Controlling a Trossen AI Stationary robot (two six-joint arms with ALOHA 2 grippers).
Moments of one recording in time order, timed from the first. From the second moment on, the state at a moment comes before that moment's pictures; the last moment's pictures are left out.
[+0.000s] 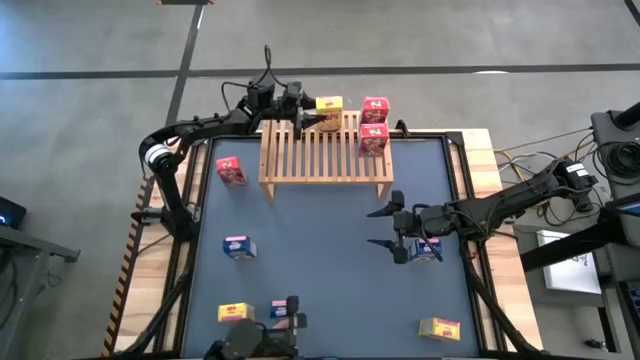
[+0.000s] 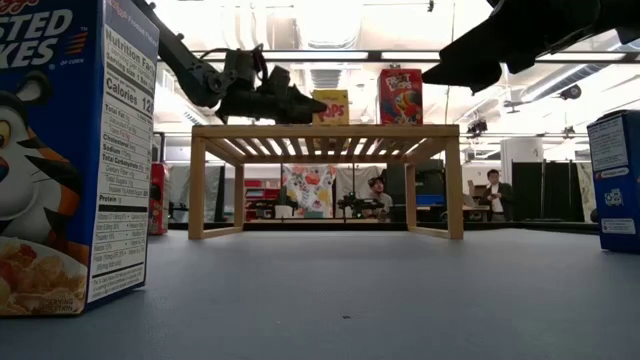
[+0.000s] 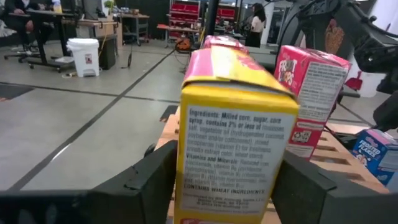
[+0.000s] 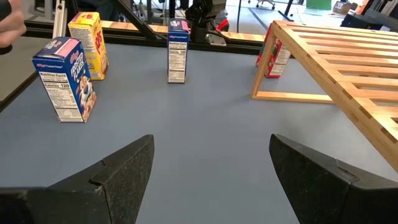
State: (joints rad) left arm 0.81 1.85 1.23 0.52 0.76 0.01; right arm 0.27 1.04 0.50 0.22 0.29 0.01
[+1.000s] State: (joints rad) left arm 0.83 1.34 1.23 -0.53 0.38 0.40; right arm 0.27 1.04 0.50 0.23 0.29 0.00
